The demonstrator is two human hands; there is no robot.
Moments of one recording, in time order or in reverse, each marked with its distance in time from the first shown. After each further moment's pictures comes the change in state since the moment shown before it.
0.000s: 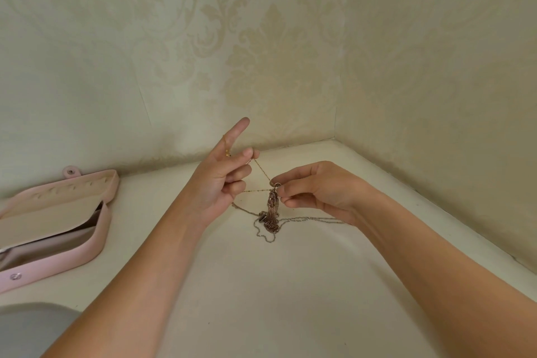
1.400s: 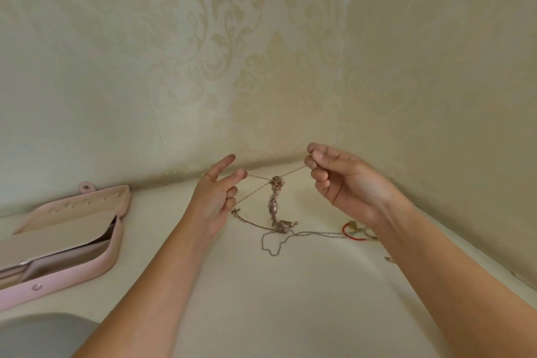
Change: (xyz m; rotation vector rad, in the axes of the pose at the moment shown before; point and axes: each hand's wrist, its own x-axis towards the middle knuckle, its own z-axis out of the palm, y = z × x) left_hand 0.007 -0.010 -0.018 0.047 0.401 -0.030; right_hand -0.009 -0.019 -0.018 0.498 -0.106 -0.306
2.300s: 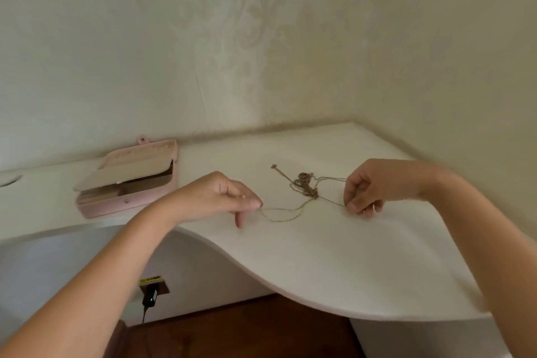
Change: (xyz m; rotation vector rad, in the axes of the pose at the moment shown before) left_hand -0.136 0.050 -0.058 0.969 -0.561 -0.051; right_hand -0.078 -0.009 0.004 -1.316 -0.255 0.489
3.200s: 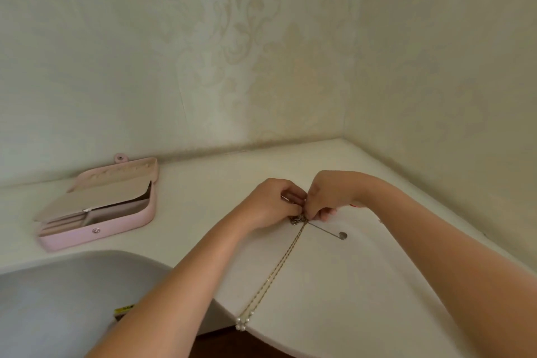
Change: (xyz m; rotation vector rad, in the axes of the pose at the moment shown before) left_hand 0.111 0.021 0.052 -0.056 0.155 0.029; right_hand 0.063 -0.026 0.002 -0.140 0.066 0.131
